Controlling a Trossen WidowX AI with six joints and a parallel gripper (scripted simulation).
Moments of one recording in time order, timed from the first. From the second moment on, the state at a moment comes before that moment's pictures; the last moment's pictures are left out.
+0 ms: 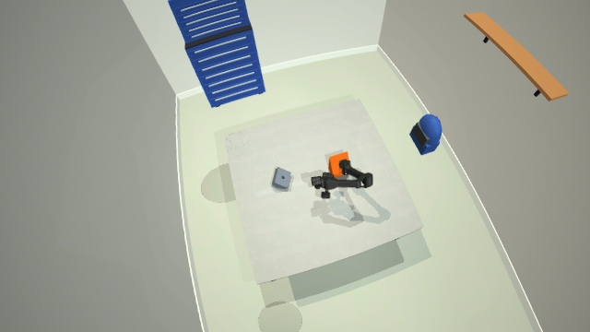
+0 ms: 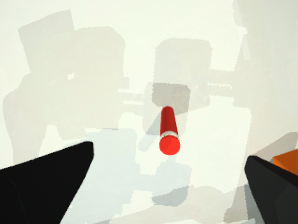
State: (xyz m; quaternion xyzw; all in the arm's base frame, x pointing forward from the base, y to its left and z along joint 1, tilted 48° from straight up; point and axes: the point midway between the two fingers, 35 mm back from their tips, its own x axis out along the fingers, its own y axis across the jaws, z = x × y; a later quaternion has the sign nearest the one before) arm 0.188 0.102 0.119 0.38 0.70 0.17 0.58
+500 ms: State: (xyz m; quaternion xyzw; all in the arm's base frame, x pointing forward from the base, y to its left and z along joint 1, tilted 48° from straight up) arm 0.188 0.119 0.102 0.38 0.70 0.17 0.58
